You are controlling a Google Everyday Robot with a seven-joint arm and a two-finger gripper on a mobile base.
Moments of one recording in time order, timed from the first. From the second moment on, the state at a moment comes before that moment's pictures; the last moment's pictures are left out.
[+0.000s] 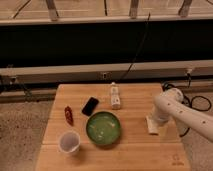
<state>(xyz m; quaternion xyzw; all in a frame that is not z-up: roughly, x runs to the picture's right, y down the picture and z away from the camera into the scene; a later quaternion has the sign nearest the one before) 0.298 0.203 0.832 -0.32 -0.03 -0.13 0.94</state>
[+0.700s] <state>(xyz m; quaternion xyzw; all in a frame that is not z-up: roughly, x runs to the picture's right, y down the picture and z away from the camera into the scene) 0.298 0.206 0.844 -0.33 -0.02 -0.12 0.94</state>
